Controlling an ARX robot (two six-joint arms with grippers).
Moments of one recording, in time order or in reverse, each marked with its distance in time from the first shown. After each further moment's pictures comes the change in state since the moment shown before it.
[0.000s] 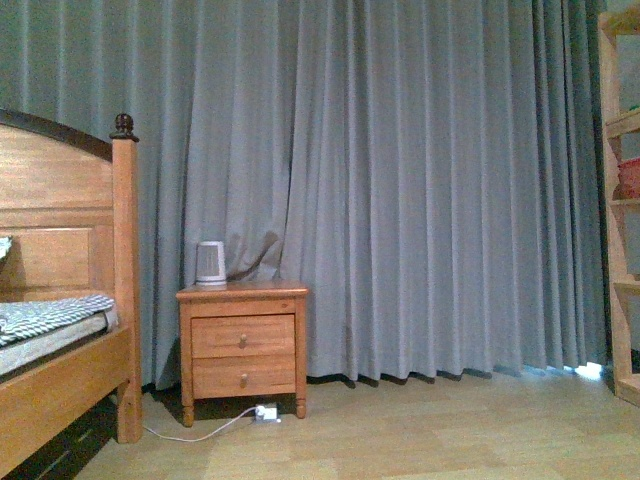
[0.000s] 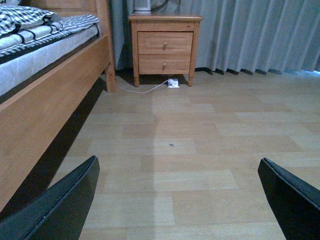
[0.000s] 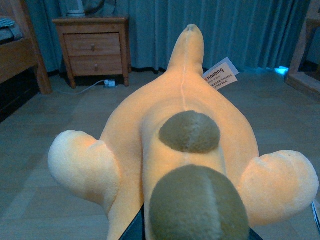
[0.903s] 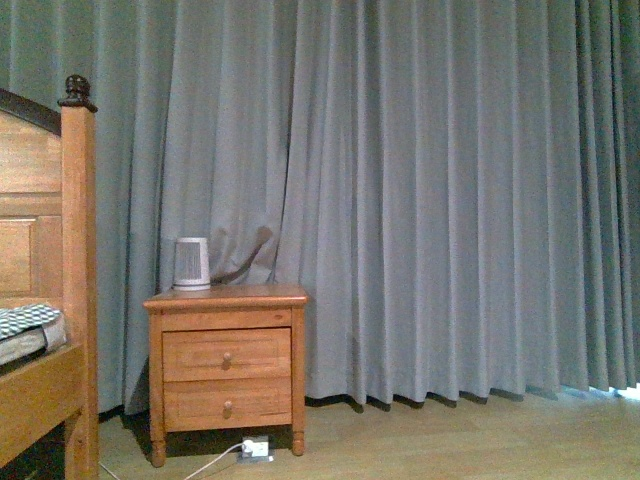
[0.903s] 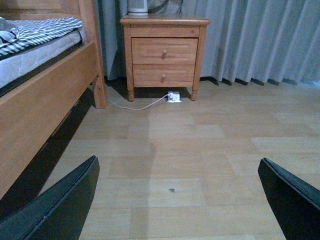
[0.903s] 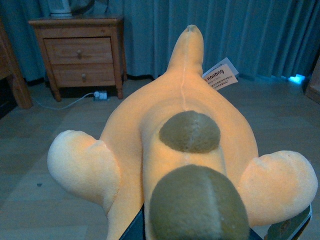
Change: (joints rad) left arm 0.000 0.000 0.000 0.000 0.000 0.000; right arm 0.000 0.001 0.000 0.000 0.001 0.000
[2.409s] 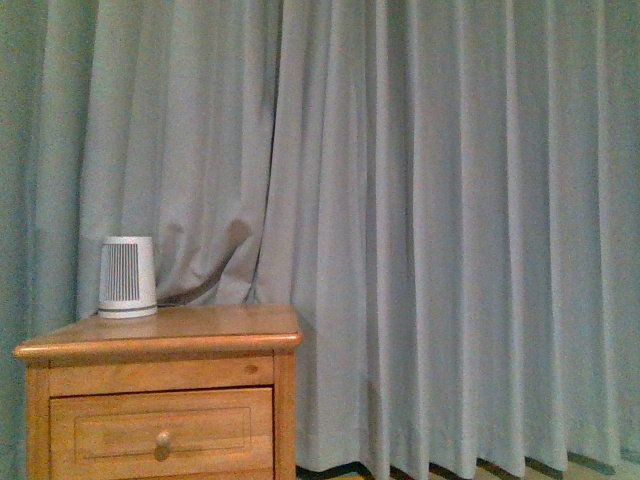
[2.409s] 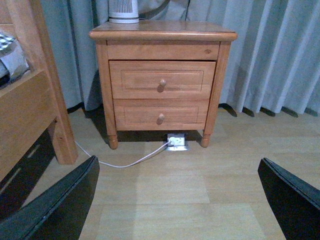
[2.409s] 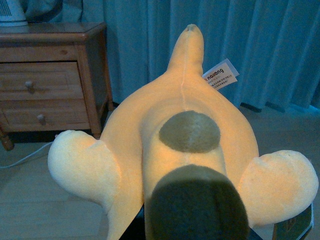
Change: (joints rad) left arm 0.000 -0.001 0.000 0.000 -0.001 0.000; right arm 0.000 0.000 0.000 0.000 -0.001 0.000
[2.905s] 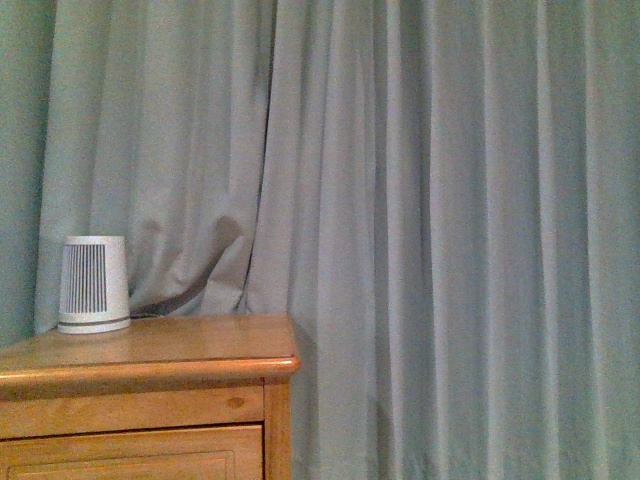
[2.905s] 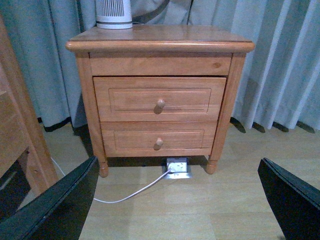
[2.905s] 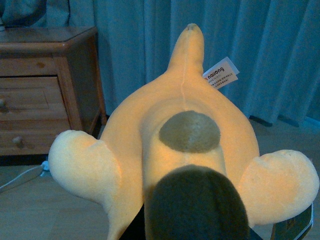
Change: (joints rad) left arm 0.000 0.000 0.000 0.000 0.001 0.000; right arm 0.000 0.000 0.000 0.000 0.000 0.000
